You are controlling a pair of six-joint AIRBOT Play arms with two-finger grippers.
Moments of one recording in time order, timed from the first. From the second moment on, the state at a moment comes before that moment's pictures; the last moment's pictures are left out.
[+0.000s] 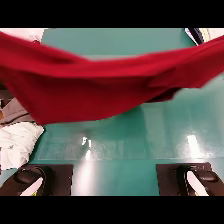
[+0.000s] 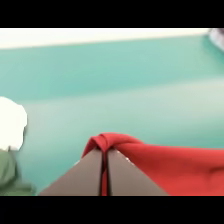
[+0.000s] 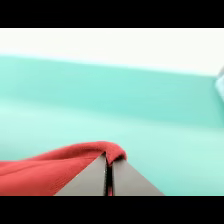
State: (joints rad) left arm -0.29 -0.78 1.92 1.54 -1.34 -1.70; right arm -0.15 -0.65 1.67 -1.28 1.24 1.48
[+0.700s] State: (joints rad) left arm -0.29 -0.78 1.94 1.43 -1.44 -1.69; right arm -0.54 -0.76 1.90 -1.25 1.45 1.57
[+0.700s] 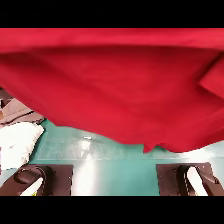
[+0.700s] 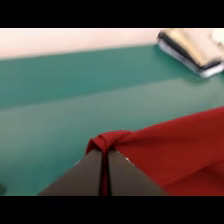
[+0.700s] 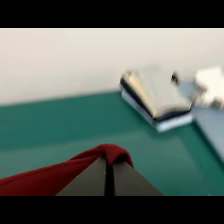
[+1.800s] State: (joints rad) left arm -0.27 -1.16 1.07 1.74 -0.70 -1.71; right arm -0.13 -1.38 1.44 -1.23 1.02 1.51
